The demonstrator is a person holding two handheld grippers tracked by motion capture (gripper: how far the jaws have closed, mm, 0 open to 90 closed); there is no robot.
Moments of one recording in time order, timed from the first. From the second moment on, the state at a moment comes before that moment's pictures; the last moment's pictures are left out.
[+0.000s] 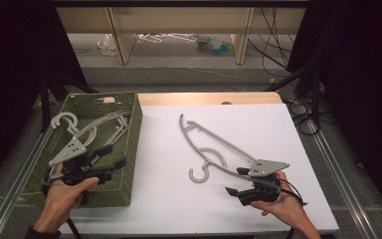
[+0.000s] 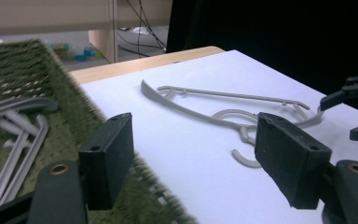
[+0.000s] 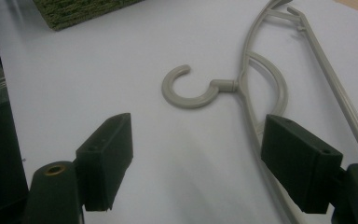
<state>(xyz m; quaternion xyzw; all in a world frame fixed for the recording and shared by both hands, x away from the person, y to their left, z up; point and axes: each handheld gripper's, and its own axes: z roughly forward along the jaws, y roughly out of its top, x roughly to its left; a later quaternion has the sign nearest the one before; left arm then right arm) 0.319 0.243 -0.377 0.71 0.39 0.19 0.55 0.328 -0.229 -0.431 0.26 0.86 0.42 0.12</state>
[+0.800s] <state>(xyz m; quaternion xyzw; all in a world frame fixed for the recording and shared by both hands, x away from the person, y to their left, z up) 0.273 0.173 -0.419 0.75 0.34 0.18 0.54 0.329 -0.229 -0.438 0.27 0.86 0.42 0.11</state>
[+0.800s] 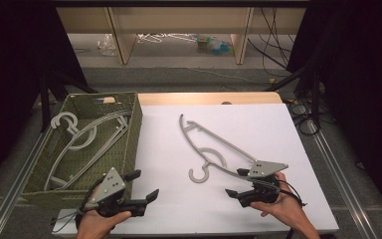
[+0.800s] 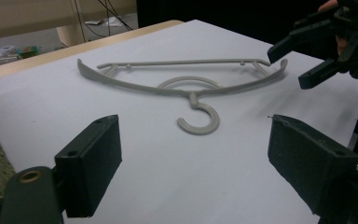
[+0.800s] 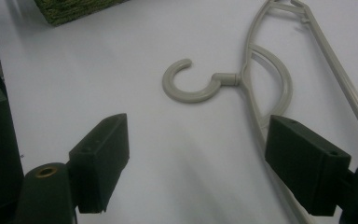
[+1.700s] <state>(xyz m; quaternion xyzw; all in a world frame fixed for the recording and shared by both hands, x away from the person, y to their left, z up) 0.267 0.158 -0.431 0.77 0.32 0.16 0.52 0.382 -0.235 -0.461 0.28 0.89 0.33 0.11</state>
